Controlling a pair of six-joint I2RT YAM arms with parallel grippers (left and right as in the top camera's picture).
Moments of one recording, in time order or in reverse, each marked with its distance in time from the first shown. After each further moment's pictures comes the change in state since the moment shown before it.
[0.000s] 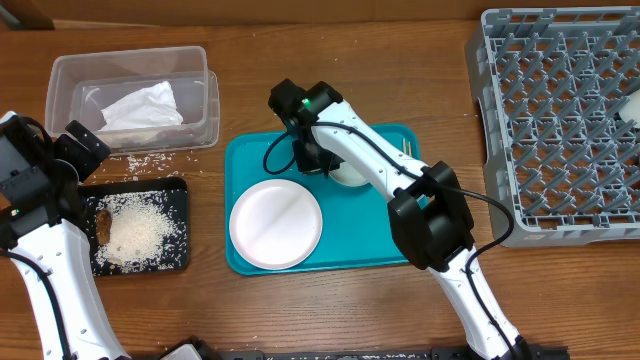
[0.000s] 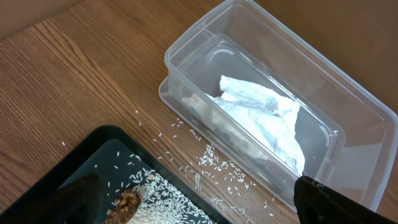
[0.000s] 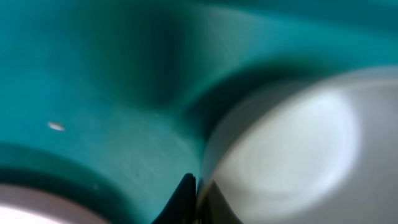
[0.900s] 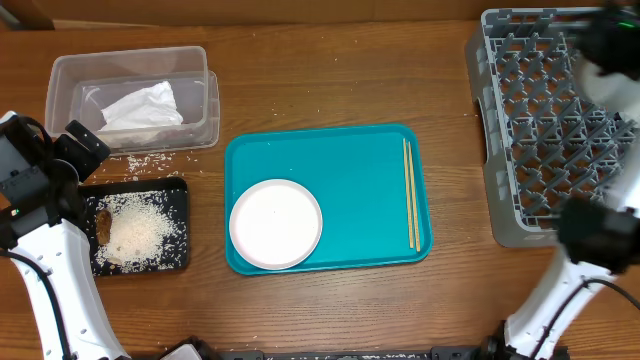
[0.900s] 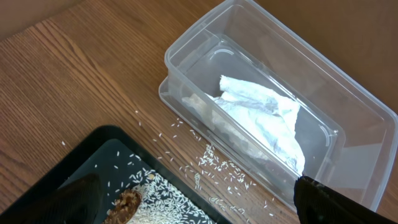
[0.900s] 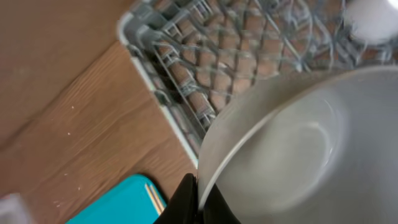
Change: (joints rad) left arm 0.000 0.000 0.000 0.000 0.000 0.000; right arm -1.062 -0.277 0.492 -0.294 -0.332 -0.164
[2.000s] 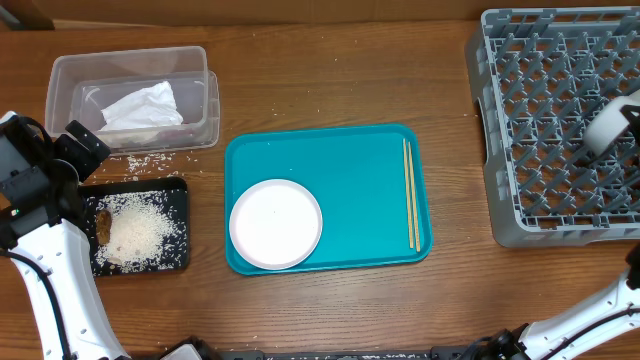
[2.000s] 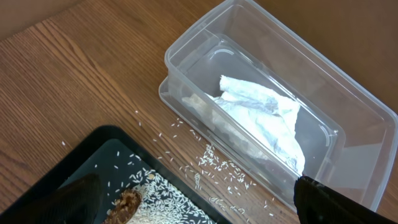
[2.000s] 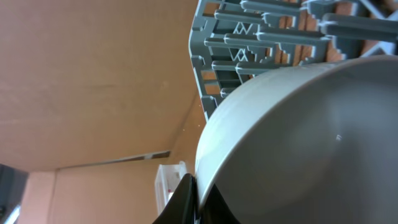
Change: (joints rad) left arm 0.000 0.000 0.000 0.000 0.000 0.000; right arm -0.504 0.002 -0.829 0.505 -1.014 -0.274
